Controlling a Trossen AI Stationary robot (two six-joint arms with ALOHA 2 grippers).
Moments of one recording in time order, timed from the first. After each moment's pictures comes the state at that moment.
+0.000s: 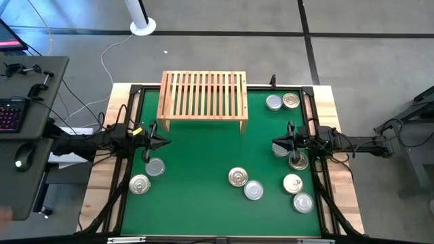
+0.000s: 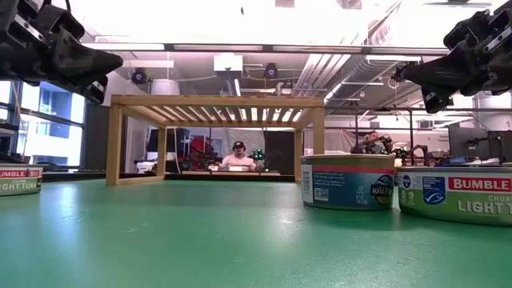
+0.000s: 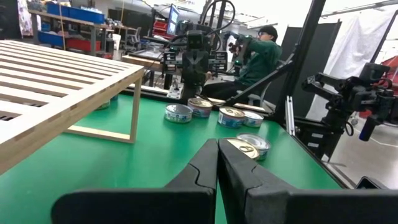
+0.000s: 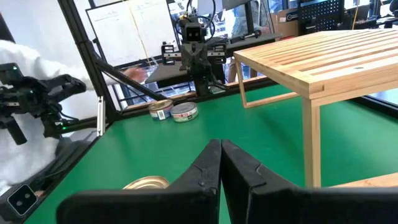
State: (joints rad) left arm 0.02 0.01 0.01 0.01 0.04 -0.18; right arm -0.01 0.03 0.01 0.01 0.02 0.21
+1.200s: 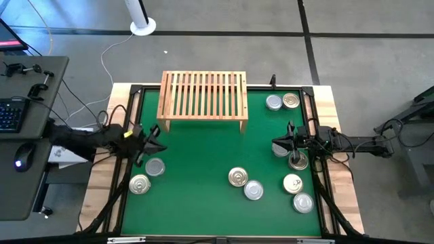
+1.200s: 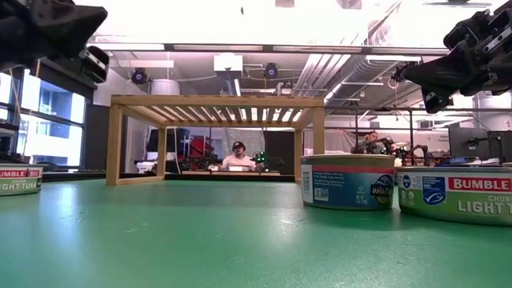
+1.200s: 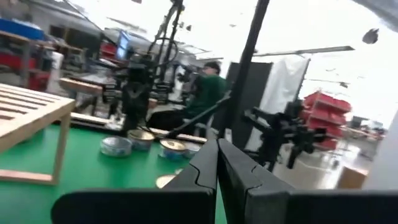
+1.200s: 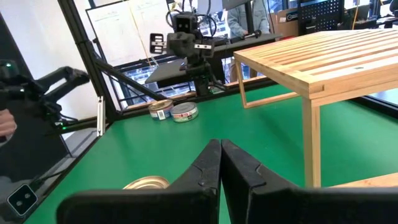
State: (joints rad) left arm -0.16 0.17 0.02 0.34 0.03 -0.26; right arm -0.01 0.03 0.01 0.01 0.02 0.21
